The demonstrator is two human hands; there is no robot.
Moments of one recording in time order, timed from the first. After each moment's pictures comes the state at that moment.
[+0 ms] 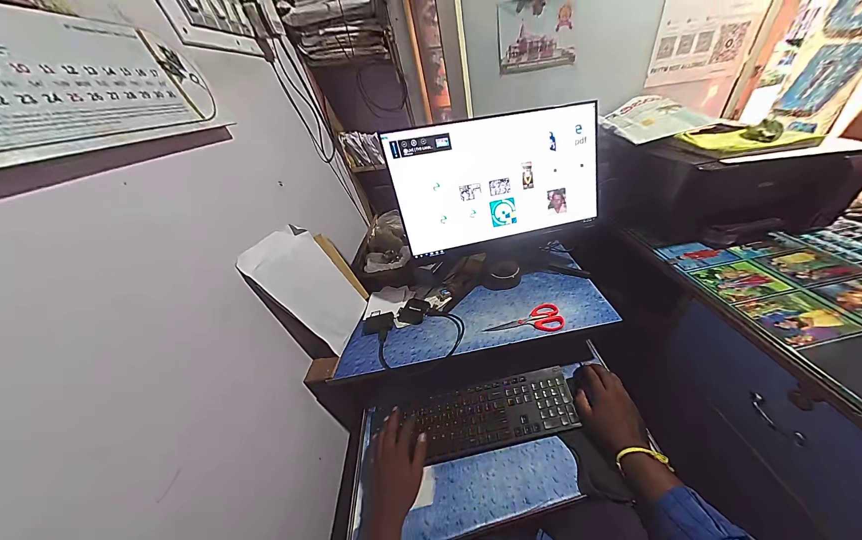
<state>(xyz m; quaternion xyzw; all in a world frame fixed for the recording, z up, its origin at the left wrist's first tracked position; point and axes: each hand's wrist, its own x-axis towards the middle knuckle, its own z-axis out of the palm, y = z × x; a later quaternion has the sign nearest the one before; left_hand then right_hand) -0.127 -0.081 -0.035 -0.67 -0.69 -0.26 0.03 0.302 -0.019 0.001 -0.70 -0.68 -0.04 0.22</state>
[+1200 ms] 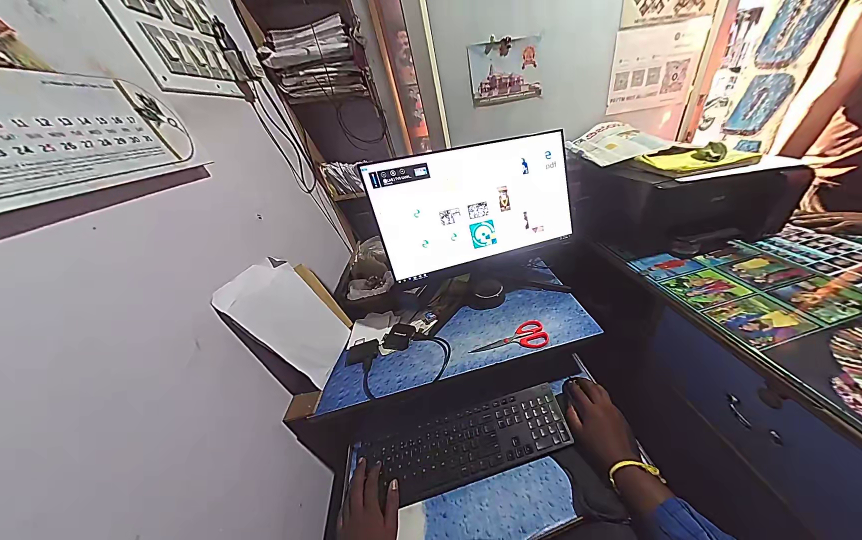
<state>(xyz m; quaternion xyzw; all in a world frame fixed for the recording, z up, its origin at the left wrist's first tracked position) -0.149 -0.099 -0.050 -0.63 -0.73 -0.27 0.01 0.303 -0.017 -0.002 -0.70 -0.68 -0.05 0.23</state>
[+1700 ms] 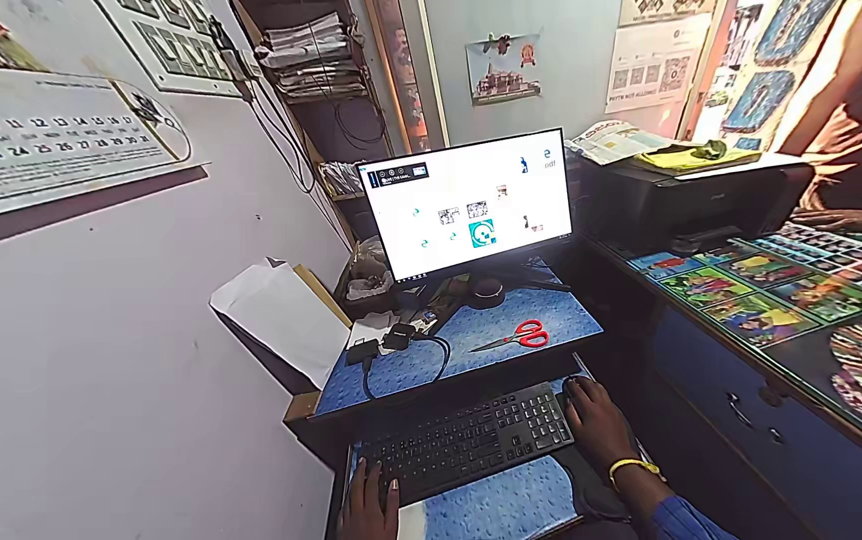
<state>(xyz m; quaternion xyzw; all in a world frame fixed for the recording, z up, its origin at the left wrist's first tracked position) -0.149 -0.100 -0.050 -0.63 -0.73 -0.27 0.01 0.304 -0.015 -0.008 -0.68 -0.68 -0.06 0.25</state>
